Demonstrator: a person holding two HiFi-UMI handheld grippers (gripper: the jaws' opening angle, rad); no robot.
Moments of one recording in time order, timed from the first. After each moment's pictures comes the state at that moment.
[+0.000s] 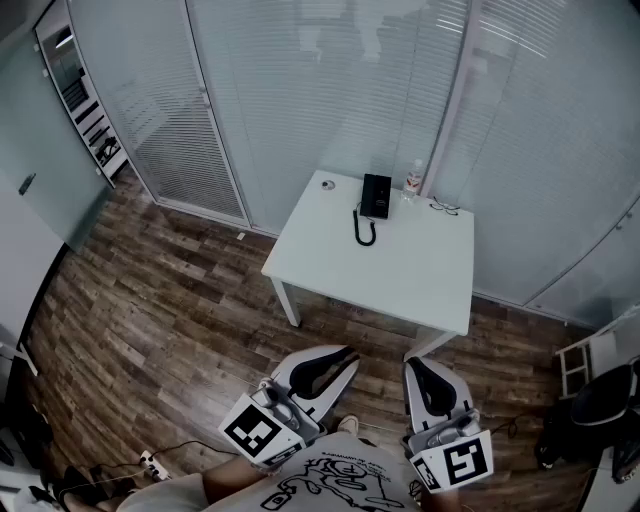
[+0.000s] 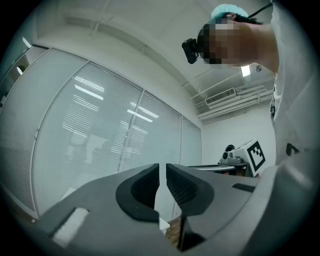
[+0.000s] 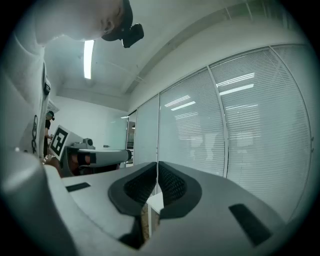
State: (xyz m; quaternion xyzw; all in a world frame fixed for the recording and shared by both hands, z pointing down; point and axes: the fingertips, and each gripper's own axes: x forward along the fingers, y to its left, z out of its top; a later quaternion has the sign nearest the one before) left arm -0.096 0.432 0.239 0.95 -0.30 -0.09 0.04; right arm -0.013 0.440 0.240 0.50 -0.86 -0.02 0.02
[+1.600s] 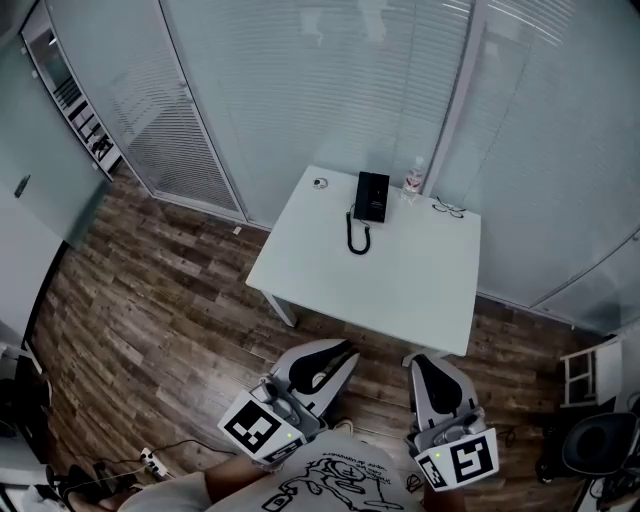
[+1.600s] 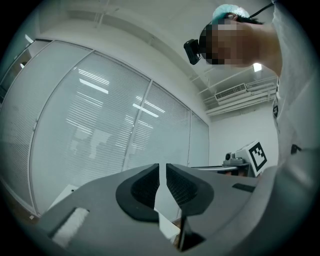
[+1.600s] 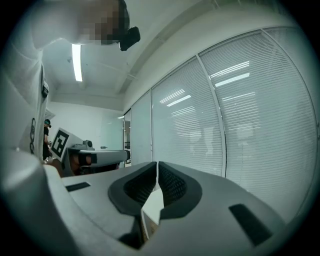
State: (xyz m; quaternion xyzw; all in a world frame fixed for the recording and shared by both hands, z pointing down) left arm -0.034 0.307 0.260 0.94 -0.32 -0.08 0.07; right arm 0.059 0.319 0.266 0.50 -0.87 0.02 0.02
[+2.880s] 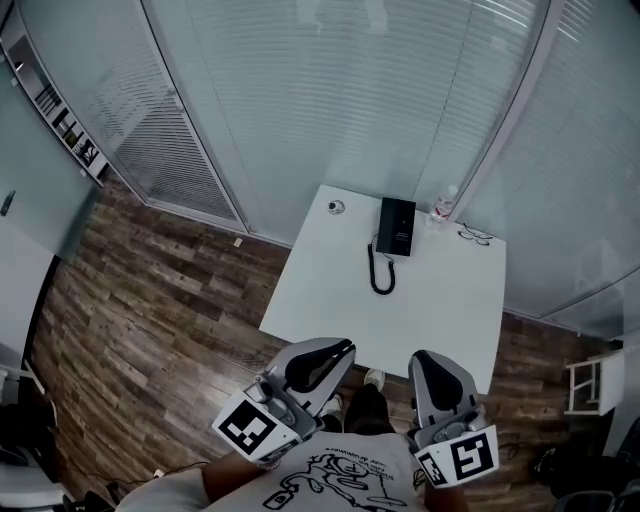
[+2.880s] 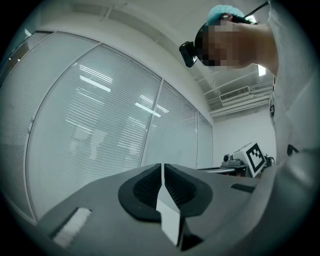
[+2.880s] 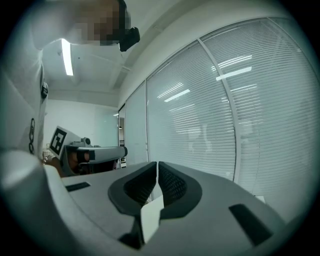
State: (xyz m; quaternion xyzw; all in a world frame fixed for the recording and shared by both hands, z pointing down) left arm -0.125 0.121 0.264 0.95 -0.31 -0.08 0.08; right arm -0.029 0.132 0.277 0.51 -0.86 0.03 0.03
